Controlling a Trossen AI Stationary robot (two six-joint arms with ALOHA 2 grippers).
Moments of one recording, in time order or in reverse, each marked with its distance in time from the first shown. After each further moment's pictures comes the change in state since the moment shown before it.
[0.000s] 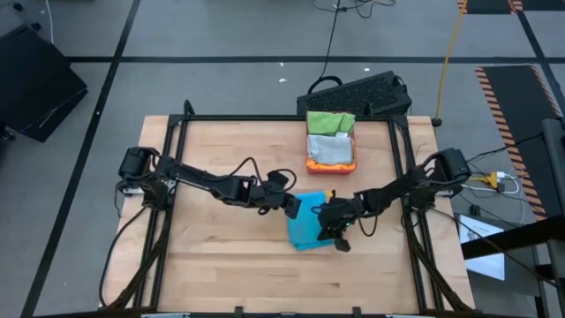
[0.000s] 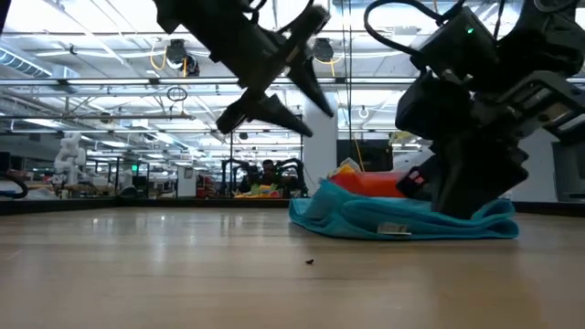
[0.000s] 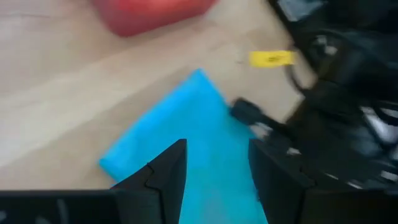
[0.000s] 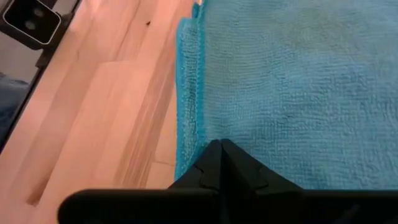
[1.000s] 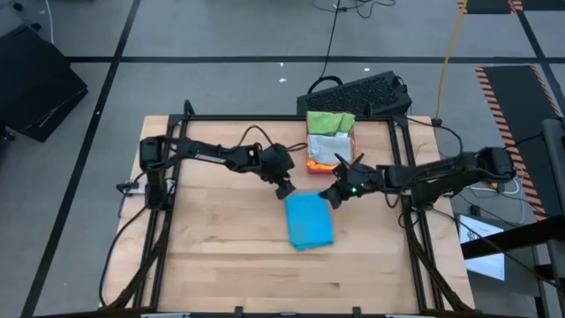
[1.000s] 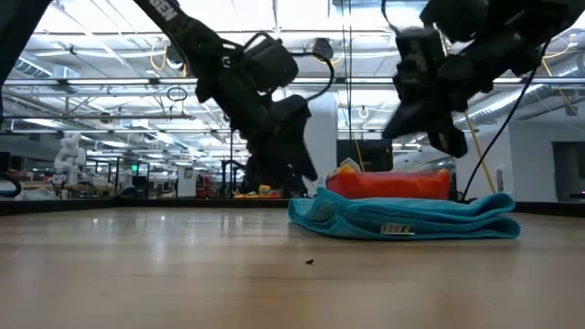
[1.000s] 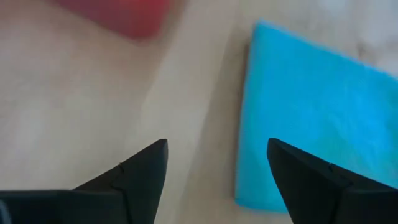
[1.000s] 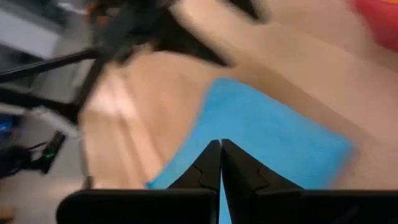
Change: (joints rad) left arm 0.339 0.127 -0.002 -0.031 0.507 0.752; right arm -0.227 -0.496 -0.004 -0.323 0.270 0.696
